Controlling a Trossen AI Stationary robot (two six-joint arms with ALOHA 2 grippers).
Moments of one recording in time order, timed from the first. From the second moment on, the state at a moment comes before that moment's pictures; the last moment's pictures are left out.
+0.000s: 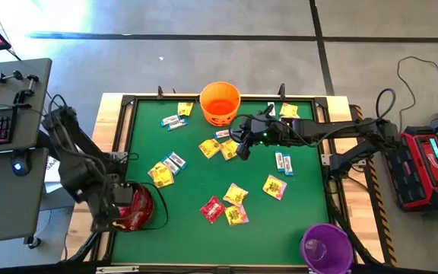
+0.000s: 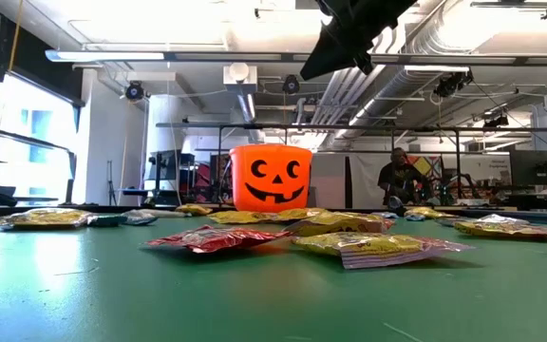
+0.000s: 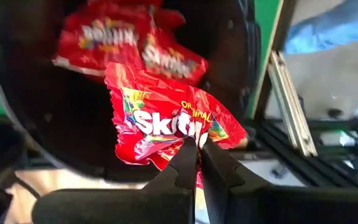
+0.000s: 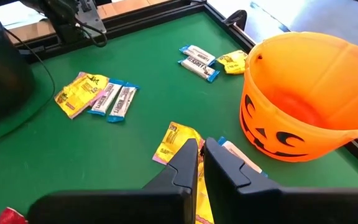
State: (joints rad) left arm -0.95 1.19 1.21 -1.39 0.14 -1.06; right arm -0.07 1.44 1.16 -0.34 0.28 0.24
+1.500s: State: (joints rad) left arm -0.72 1.24 1.09 -1.29 0.15 -0.80; right arm -0.01 1.44 1.16 -0.32 0.33 0.24
